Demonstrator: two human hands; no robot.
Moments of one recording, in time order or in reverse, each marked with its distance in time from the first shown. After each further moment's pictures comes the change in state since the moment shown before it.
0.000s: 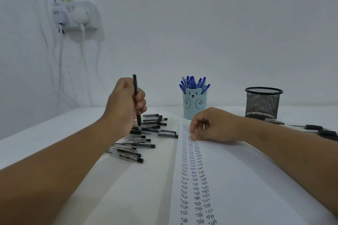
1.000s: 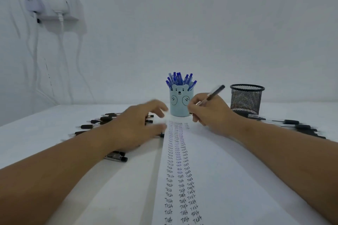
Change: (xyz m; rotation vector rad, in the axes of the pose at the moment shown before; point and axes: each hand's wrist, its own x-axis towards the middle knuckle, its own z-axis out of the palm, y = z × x) left_hand -0.017 -0.031 0.009 0.976 -0.545 0.172; right_hand -0.002 -0.003 -0.001 0.341 0.477 0.168
